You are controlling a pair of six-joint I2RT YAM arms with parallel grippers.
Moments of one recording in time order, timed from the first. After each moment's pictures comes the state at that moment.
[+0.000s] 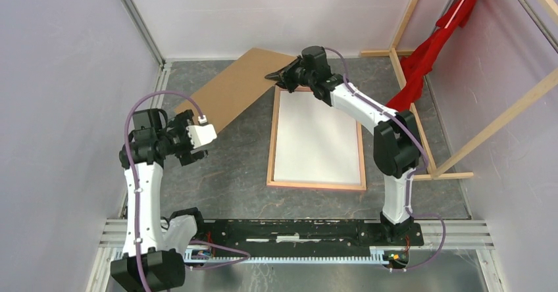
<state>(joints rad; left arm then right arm) 0.22 0.94 1.00 -0.99 0.59 1.38 0.54 2.02 1.72 -0.12 -0.26 1.41</state>
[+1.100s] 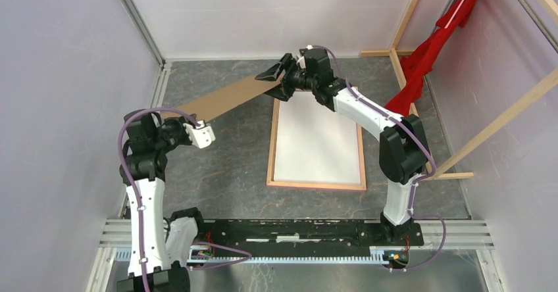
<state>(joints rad) 0.23 0.79 0.95 -0.69 0.73 1.44 0.56 1.91 1.57 0.02 -0.46 1.40</state>
